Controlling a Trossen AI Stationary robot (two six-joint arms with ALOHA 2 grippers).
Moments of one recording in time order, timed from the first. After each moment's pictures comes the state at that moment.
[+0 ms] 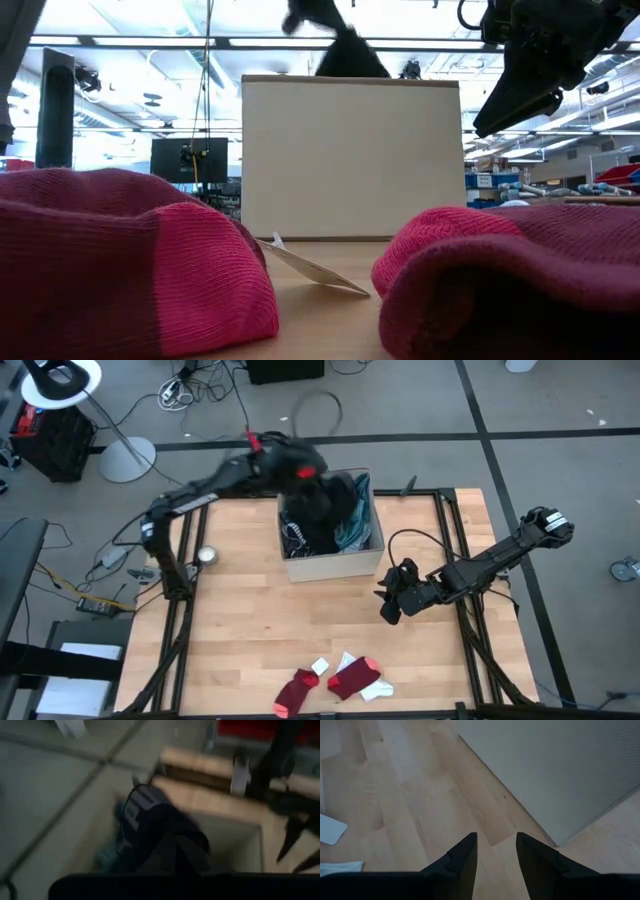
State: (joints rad) left arm 0.33 1.75 2.03 -0.81 -0.06 -0.01; right arm 0.44 1.19 0.72 -0.46 0.58 0.76
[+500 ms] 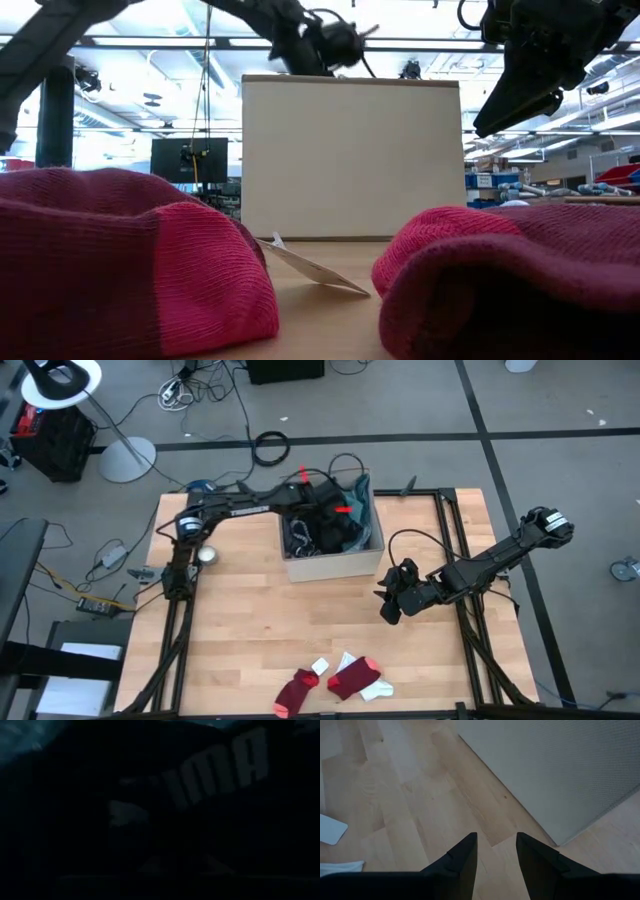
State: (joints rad) left arm 0.35 2.04 1.80 -0.80 -0.04 -0.06; right arm 0.44 1.19 0.72 -0.46 0.58 0.77
